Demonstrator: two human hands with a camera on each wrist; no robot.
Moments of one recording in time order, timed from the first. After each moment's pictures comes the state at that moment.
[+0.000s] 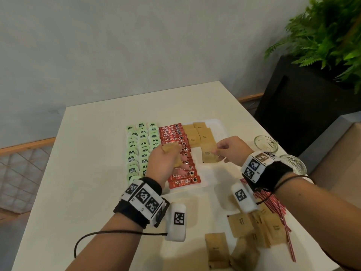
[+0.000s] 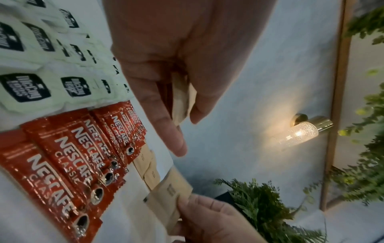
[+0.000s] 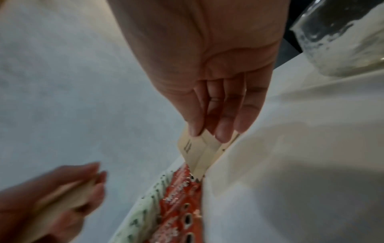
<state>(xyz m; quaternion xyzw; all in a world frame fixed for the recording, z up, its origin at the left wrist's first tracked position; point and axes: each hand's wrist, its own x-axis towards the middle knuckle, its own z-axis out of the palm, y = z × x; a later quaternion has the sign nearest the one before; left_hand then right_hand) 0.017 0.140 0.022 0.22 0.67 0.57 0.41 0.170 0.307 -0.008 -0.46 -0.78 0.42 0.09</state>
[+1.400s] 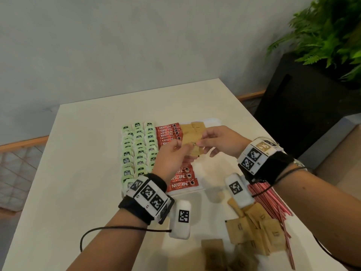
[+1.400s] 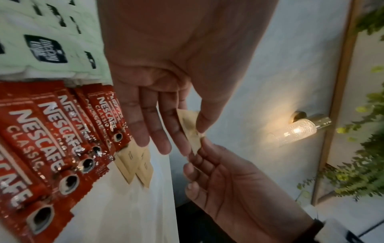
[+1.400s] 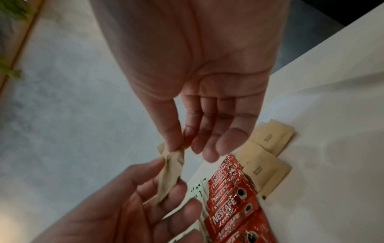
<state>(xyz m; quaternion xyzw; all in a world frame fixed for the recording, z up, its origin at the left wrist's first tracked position) 0.022 0.173 0.012 0.27 0.68 0.55 0.40 0.143 0.306 0.031 -0.34 -0.73 0.59 0.09</state>
